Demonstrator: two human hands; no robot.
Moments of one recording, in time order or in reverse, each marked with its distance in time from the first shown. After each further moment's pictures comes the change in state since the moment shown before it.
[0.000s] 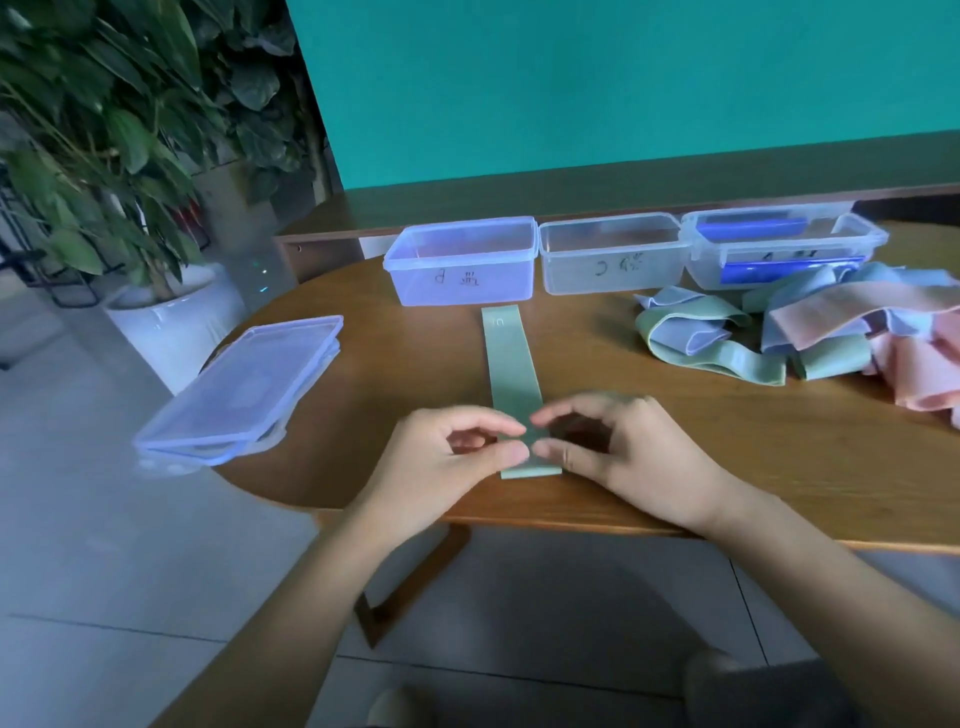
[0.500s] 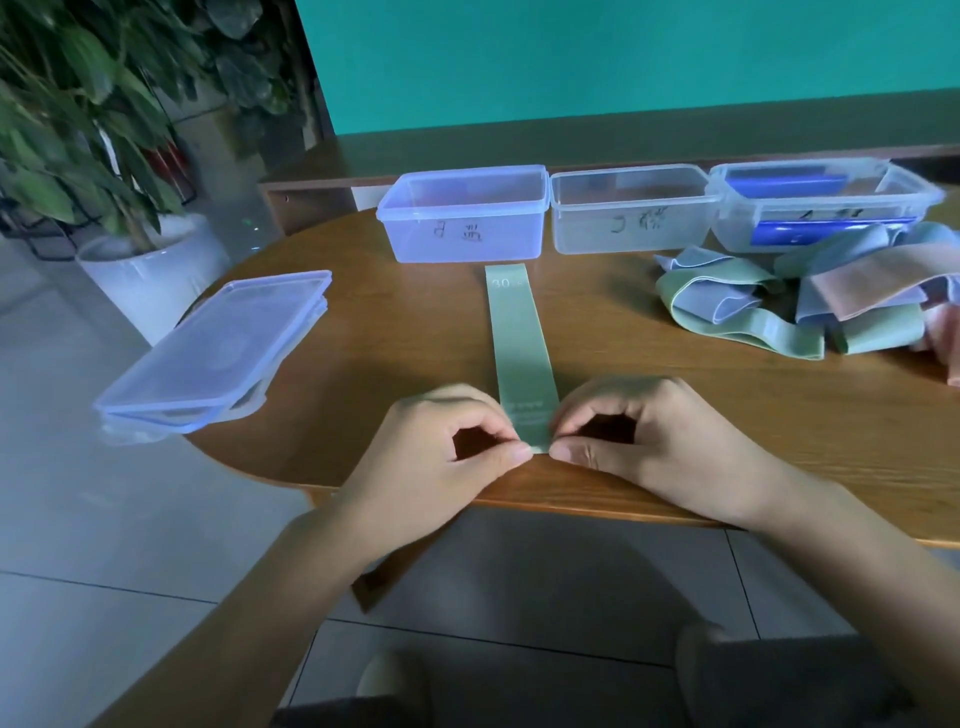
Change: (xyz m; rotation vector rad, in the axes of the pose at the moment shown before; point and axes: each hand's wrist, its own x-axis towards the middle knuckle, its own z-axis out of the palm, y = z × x) left_hand -0.011 -0.005 -0.002 0.393 0.010 0.228; right_hand -0.002 0.007 -0.005 0.053 -0.158 -0.055
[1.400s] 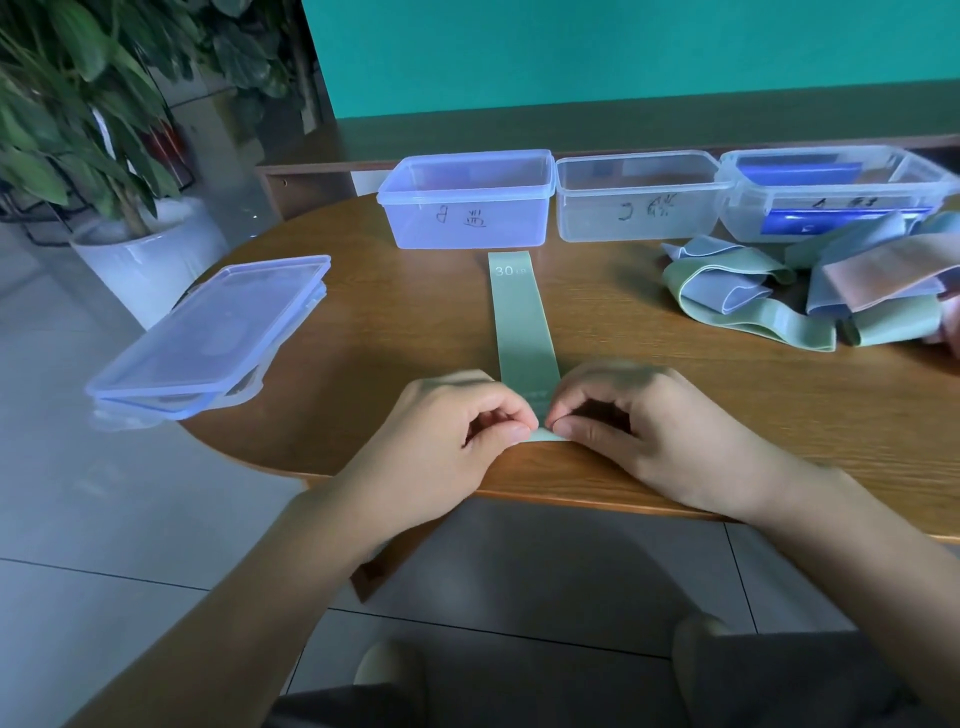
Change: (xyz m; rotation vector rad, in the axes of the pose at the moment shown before) left_hand 0.007 0.002 0.001 0.065 -0.072 0.047; right_hand 0.007 0.002 0.004 -0.130 -0.017 -0.095
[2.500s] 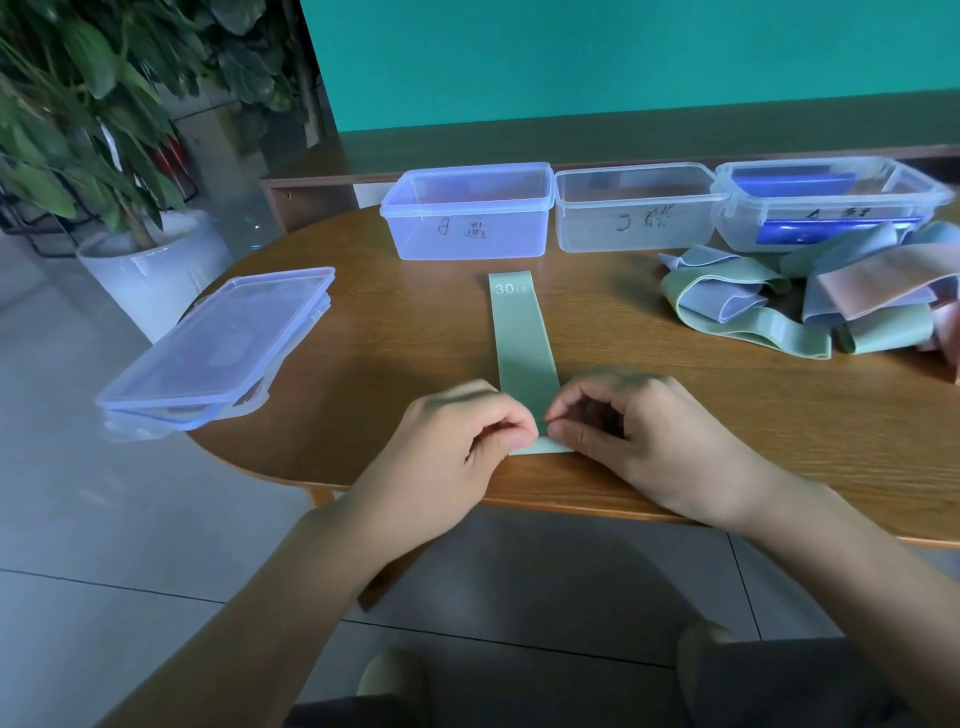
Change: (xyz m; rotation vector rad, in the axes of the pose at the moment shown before) left_hand -0.004 -0.002 0.004 -0.015 0.064 0.078; right_hand 0.001 -0.008 0.007 -0.009 0.111 0.109
